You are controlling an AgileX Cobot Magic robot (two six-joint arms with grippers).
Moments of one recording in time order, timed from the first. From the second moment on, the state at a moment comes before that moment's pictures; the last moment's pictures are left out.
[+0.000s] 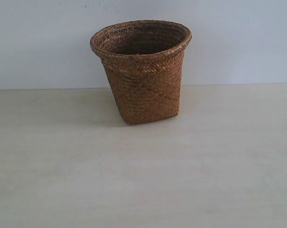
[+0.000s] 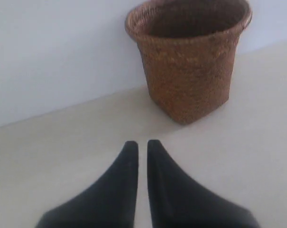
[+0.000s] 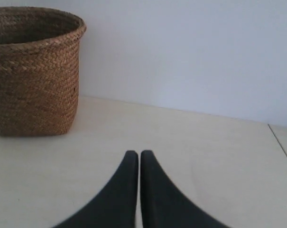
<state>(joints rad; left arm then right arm) -0.32 0.57 -0.62 0.00 0.46 0.08 0.06 0.41 -0.46 0.16 0.34 -0.25</state>
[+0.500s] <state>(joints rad) -0.32 0.08 -0.30 -0.05 0.25 0.05 0.06 0.07 -0.29 0.22 0.26 -0.25</state>
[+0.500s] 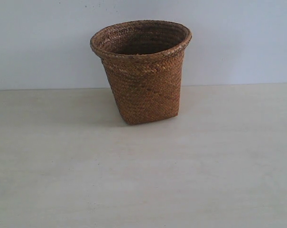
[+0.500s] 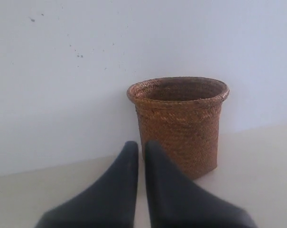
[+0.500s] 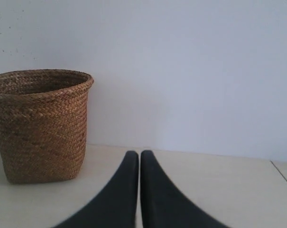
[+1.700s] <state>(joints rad) -0.31 0.02 -0.12 -0.07 0.13 0.00 0.06 0.03 -0.18 0.22 0.28 -0.25</state>
